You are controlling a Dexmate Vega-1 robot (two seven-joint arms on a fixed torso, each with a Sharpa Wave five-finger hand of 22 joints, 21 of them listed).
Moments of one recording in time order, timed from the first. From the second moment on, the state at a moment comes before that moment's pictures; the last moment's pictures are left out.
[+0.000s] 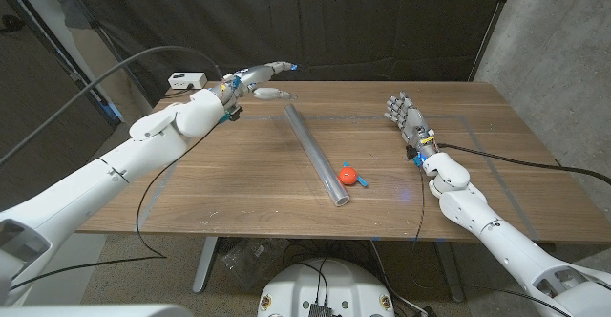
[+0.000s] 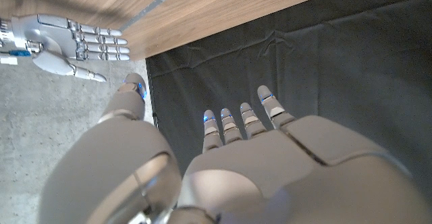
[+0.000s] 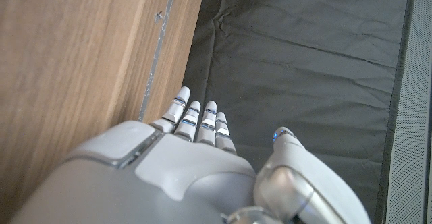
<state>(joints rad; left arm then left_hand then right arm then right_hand) 0.69 0.93 0.50 -1.89 0.35 0.01 -0.05 0.60 -0.09 0.45 -0.17 0.23 0.10 -0.11 0.24 0.18 0.07 -0.07 0.23 0.18 0.03 -0.02 0.20 0.18 -0.04 0.09 0.55 0.19 -0.87 -0.48 -0.38 -1.27 0.65 0.40 0.08 0.25 0.11 0.25 0.04 0.20 0.10 0.06 0.19 0.17 0.17 0.02 0.21 0.18 0.08 0.03 0.19 0.17 -0.05 -0.01 0.74 0.17</state>
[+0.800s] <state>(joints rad) 0.52 0.92 0.60 -1.93 0.51 0.06 -0.34 0.71 -0.12 0.43 -0.16 0.26 0.26 -0.11 0.25 0.18 0.20 -0.10 0.24 0.18 0.10 -0.04 0.21 0.18 0.00 0.06 0.55 0.19 -0.88 -0.47 -0.37 -1.24 0.67 0.42 0.10 0.24 0.11 0.25 0.04 0.20 0.11 0.06 0.19 0.17 0.18 0.02 0.22 0.18 0.09 0.03 0.19 0.17 -0.03 -0.01 0.73 0.17</state>
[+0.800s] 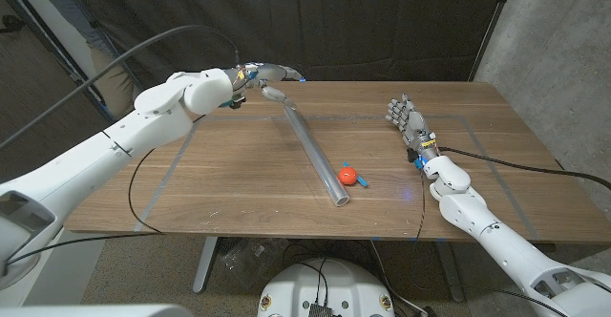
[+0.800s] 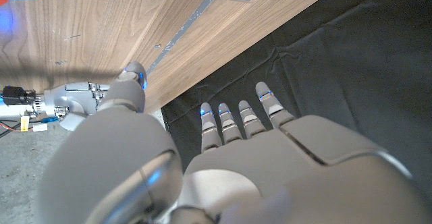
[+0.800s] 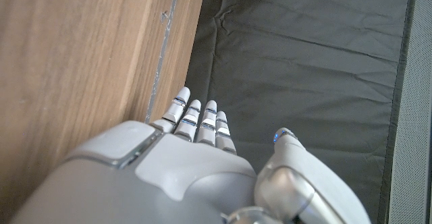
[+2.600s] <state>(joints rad) 0.32 0.75 0.83 -1.75 0.79 -0.09 -0.62 0.76 -0.11 0.40 -0.14 0.29 0.30 -0.12 0.22 0.18 0.27 -0.13 0.23 0.18 0.16 -0.04 0.21 0.18 0.04 0.07 0.54 0.19 -0.85 -0.42 -0.37 -1.14 0.68 0.45 0.11 0.23 0.12 0.24 0.05 0.20 0.11 0.06 0.19 0.17 0.18 0.03 0.22 0.18 0.12 0.05 0.19 0.17 -0.01 0.01 0.72 0.17</state>
